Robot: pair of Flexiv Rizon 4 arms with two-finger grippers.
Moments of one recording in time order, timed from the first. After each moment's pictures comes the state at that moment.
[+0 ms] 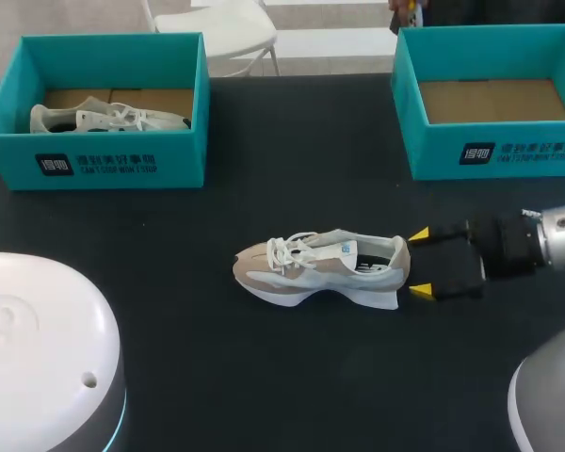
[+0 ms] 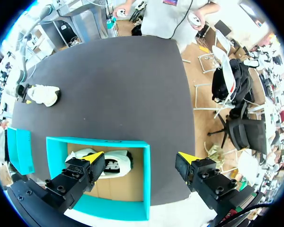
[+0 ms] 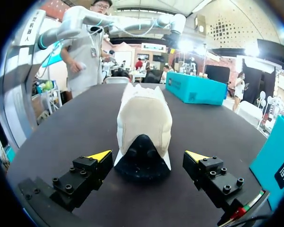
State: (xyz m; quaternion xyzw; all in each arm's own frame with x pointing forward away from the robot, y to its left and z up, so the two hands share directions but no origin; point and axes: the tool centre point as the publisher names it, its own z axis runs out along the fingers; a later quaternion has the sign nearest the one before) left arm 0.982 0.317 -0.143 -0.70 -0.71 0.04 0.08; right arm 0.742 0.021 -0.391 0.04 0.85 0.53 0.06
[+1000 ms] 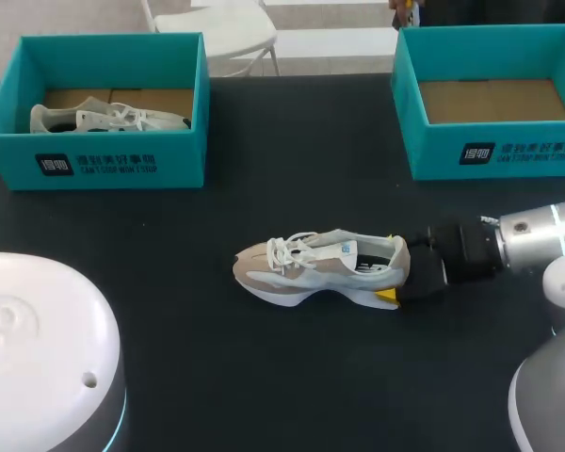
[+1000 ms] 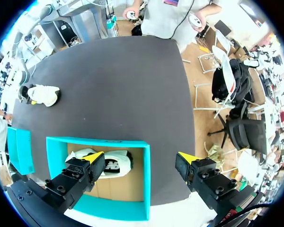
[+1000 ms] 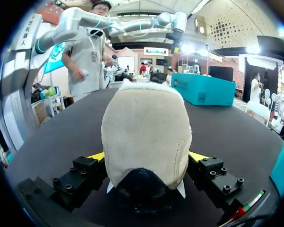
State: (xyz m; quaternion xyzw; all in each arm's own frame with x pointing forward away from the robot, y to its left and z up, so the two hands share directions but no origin) left arm 0.982 0.317 -0.143 -0.70 -0.71 0.04 0.08; right arm 0.744 0.075 -0.409 0.04 0.84 0.54 0.03
